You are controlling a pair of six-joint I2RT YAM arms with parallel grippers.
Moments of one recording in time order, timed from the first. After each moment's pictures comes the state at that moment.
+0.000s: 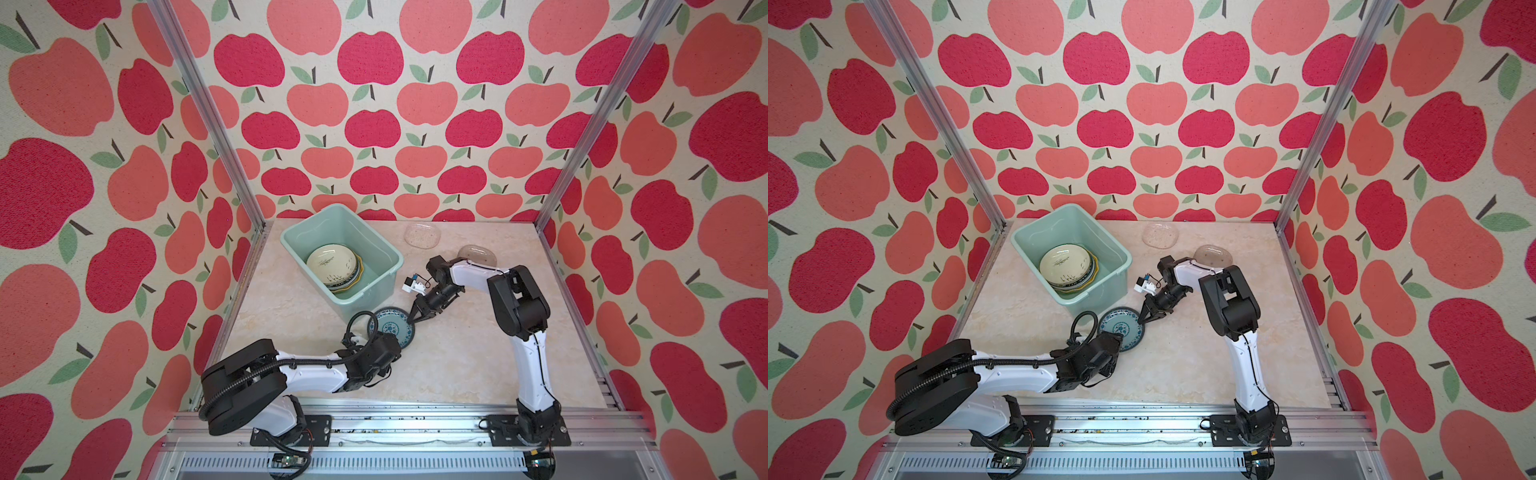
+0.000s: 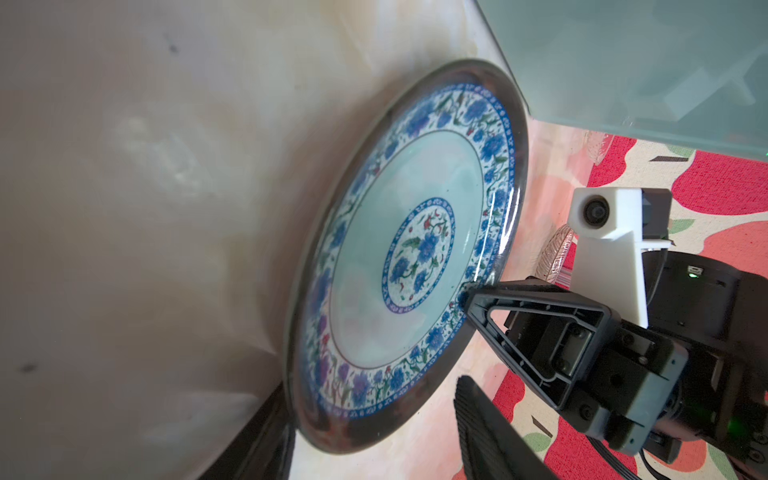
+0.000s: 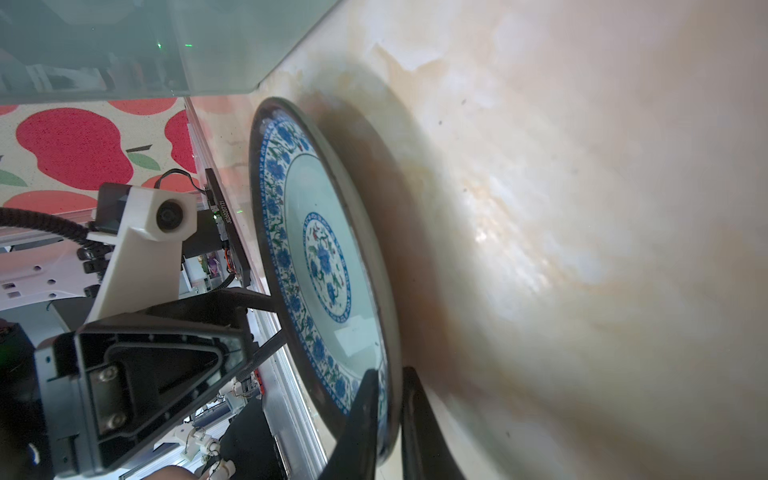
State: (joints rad) left arm -1.08 1.44 0.48 0.13 -0.38 -2.02; right arm 0.54 2.22 1.51 -0.91 -0.88 -0.16
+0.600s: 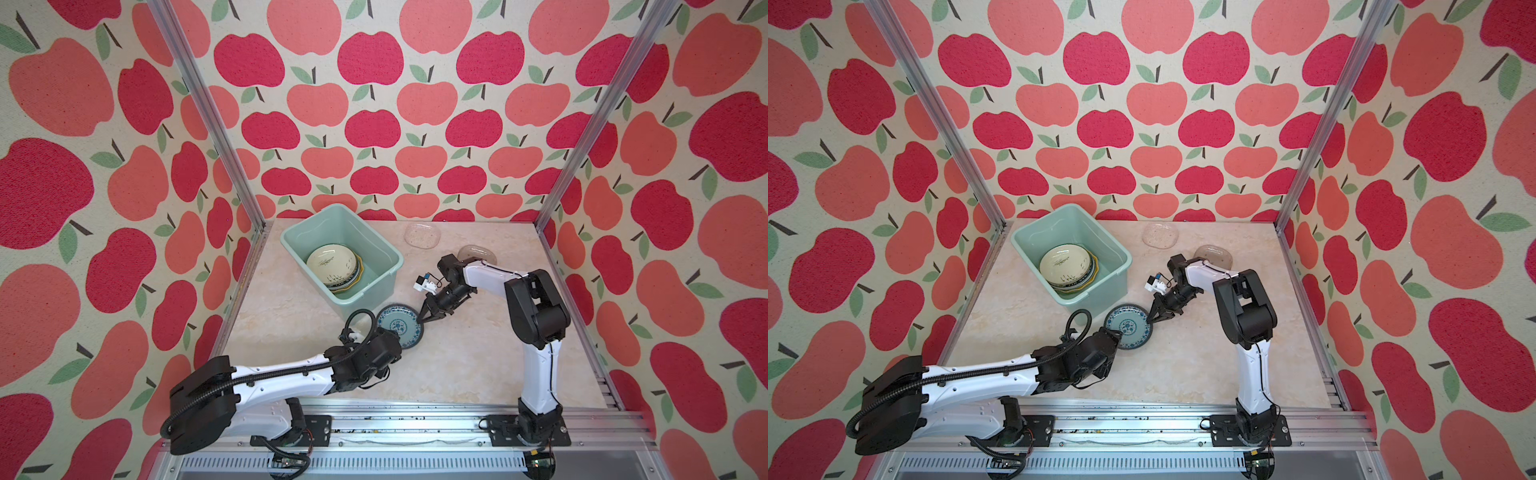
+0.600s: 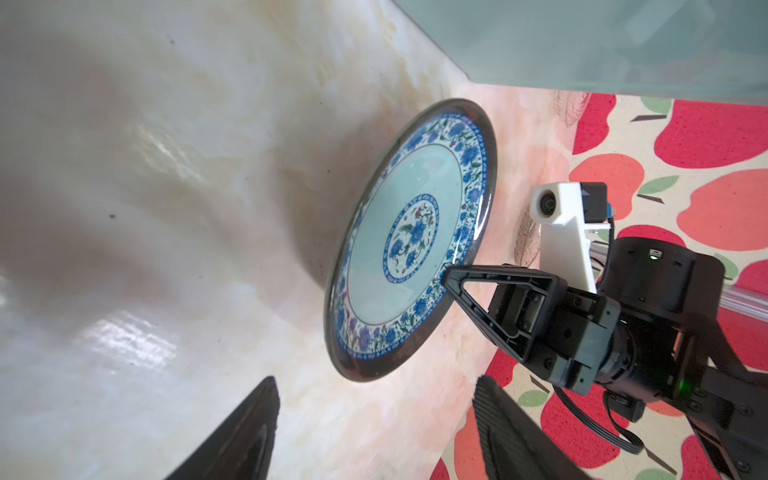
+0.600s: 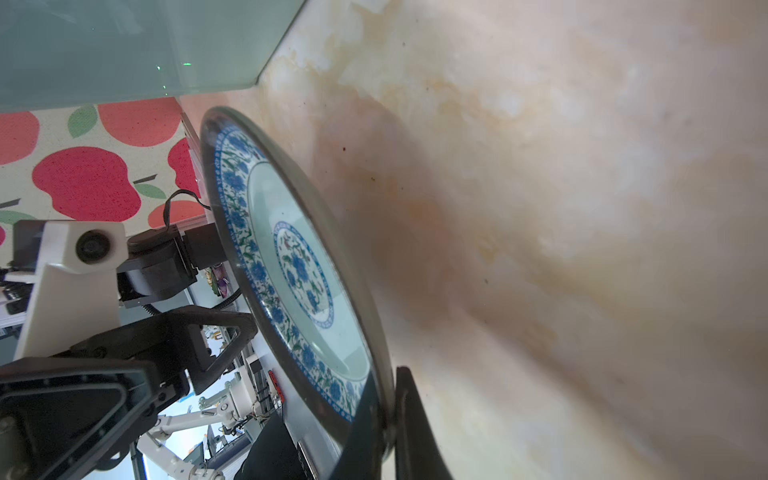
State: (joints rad) left arm -1.15 1.19 0.62 -0.27 -0.39 -1.99; right arm 0.48 2.03 1.37 -0.91 -0.83 -0.04
